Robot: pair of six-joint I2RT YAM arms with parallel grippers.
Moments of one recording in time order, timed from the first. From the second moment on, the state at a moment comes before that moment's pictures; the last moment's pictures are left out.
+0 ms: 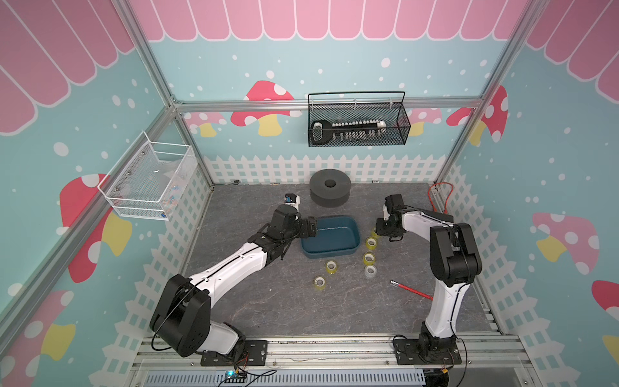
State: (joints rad) left arm -0.53 1.45 0.99 -0.08 -0.07 -0.36; right arm 0.14 1.99 1.31 -0.46 -0.02 0.23
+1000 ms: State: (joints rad) left arm -0.58 1.40 0.84 -0.01 -0.01 -0.08; right arm 0.27 1.91 1.60 -0.60 0.03 0.16
